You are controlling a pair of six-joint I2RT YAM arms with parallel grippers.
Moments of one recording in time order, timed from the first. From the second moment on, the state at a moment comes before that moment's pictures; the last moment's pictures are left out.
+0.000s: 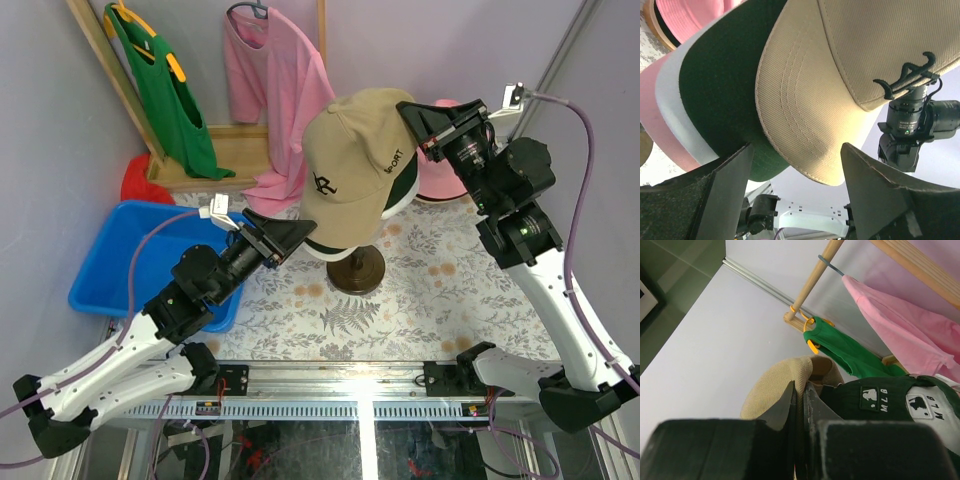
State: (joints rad) left arm -0.87 0.72 0.75 0.07 -0.14 -1.21; right arm 0.47 1.12 1.42 -0.01 -0.04 1.08
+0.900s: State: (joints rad) left arm -0.96 0.70 0.75 0.16 -0.34 -1.20; right arm 0.49 1.01 1.32 -0.05 0.00 1.06
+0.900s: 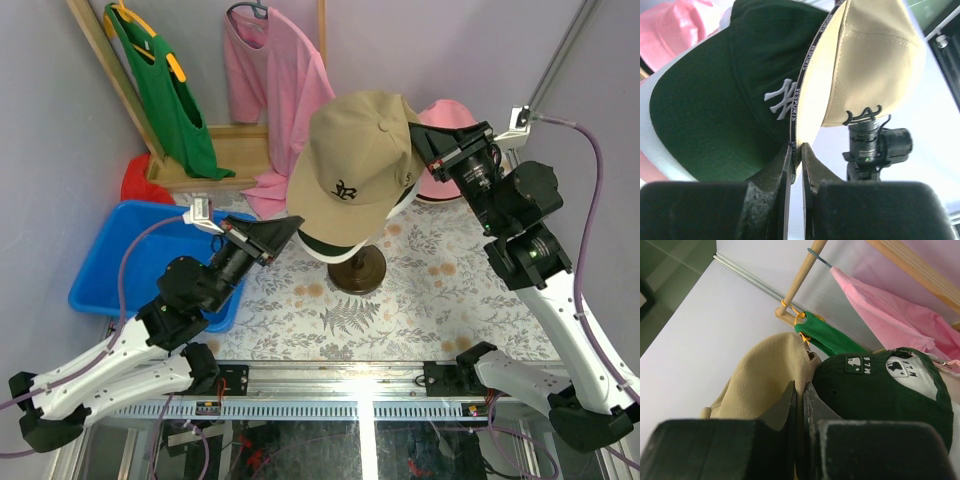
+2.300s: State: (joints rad) left arm -0.96 0.62 0.69 0.17 -0.39 -1.39; right arm 0.50 0.92 1.27 -0.19 0.07 0.94
